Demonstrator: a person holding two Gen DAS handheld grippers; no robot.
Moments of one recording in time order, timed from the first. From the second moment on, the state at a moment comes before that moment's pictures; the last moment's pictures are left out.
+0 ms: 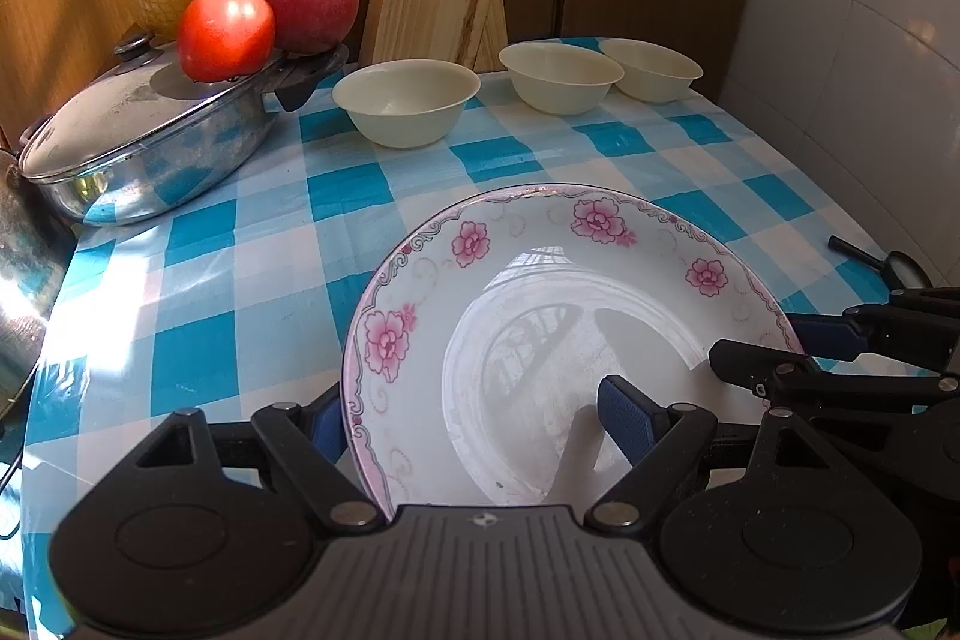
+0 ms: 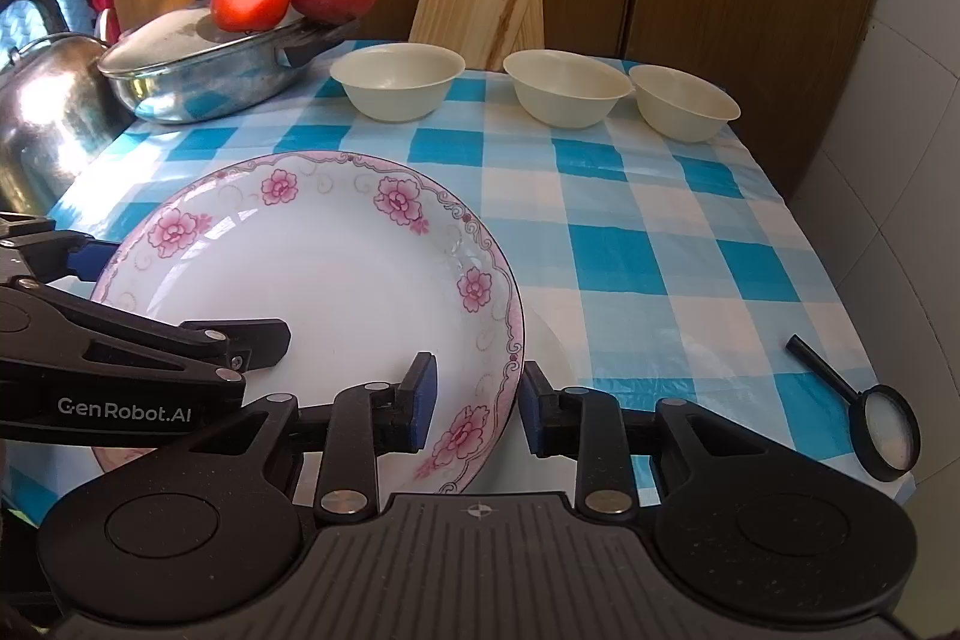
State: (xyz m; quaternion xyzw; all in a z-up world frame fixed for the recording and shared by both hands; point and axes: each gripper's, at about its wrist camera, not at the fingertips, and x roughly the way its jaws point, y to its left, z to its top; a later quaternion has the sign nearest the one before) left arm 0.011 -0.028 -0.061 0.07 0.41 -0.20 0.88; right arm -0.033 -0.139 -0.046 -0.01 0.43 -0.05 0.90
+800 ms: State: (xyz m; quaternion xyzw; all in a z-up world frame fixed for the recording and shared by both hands) left arm 0.008 -0.028 -0.059 0.08 0.41 -0.20 0.89; right arm -0.034 -0.137 -0.046 -0.02 0.43 -0.05 0.90
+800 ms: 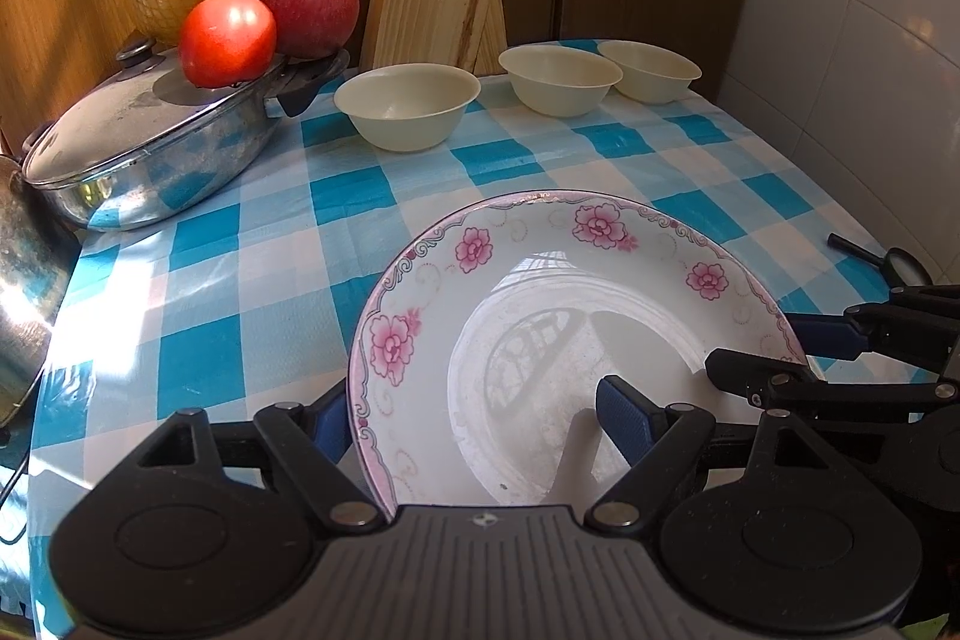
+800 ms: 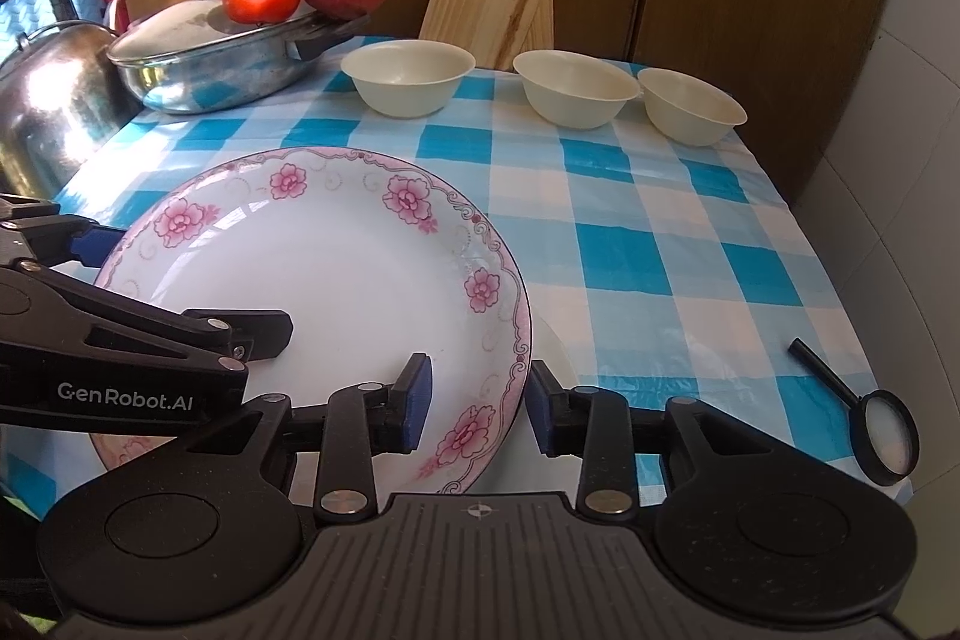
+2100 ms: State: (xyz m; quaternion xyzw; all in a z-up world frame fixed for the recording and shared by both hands) left arm 0.020 -0.017 -0.041 0.07 0.38 -0.19 0.90; right arm -0.033 -0.155 -0.034 -0.01 0.41 -0.06 0.91
